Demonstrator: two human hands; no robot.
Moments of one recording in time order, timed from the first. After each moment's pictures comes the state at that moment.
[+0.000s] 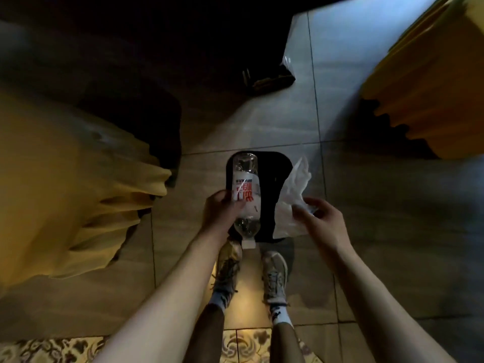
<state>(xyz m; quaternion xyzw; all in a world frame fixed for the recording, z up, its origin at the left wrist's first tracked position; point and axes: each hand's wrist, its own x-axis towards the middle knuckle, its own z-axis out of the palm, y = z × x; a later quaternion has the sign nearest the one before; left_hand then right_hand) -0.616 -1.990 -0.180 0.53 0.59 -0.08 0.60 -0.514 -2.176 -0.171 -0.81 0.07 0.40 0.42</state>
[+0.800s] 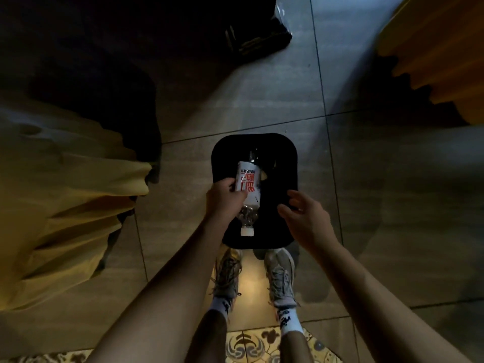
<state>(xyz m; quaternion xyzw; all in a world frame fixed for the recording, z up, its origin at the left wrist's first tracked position) -0.589 -1.982 -0.312 0.65 0.53 -0.20 0.51 -0.520 -2.151 -0.276 -0.84 0.01 0.46 0.29</state>
